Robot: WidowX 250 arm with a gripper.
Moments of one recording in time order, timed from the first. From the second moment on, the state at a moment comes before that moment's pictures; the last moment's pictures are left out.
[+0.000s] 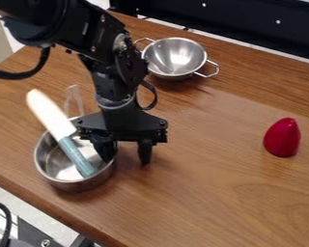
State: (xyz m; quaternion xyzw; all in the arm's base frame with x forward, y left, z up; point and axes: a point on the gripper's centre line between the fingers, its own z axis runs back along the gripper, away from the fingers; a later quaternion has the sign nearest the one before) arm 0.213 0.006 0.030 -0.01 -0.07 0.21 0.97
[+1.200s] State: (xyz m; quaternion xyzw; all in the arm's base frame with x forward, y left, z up) arm 0.229 -0.029 0.042 -0.04 0.02 0.34 0.94
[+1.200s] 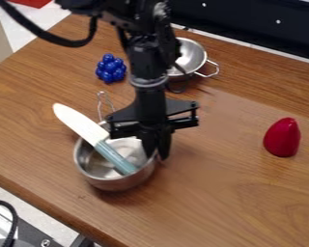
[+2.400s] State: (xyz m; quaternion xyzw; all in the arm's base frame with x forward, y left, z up) arm 0.260 -0.146 0.049 -0.07 -0.04 0.47 0.88
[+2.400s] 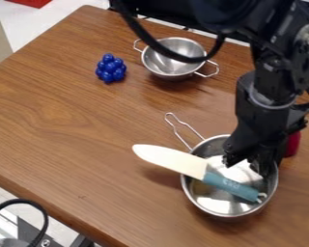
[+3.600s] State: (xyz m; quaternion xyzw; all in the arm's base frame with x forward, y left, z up) arm 0.259 -0.137 0.047 -0.07 -0.03 0.43 0.90
